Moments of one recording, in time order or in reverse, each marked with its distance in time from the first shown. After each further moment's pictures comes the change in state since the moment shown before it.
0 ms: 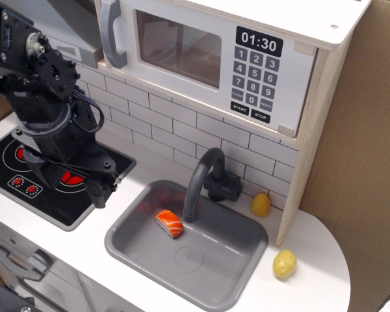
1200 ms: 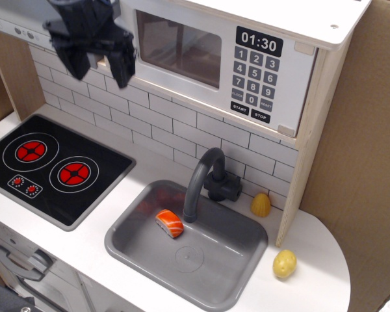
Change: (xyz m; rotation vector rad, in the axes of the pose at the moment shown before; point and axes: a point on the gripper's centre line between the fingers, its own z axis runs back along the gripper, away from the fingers) arm 0.132 0.048 0.014 -0.058 -0.040 0.089
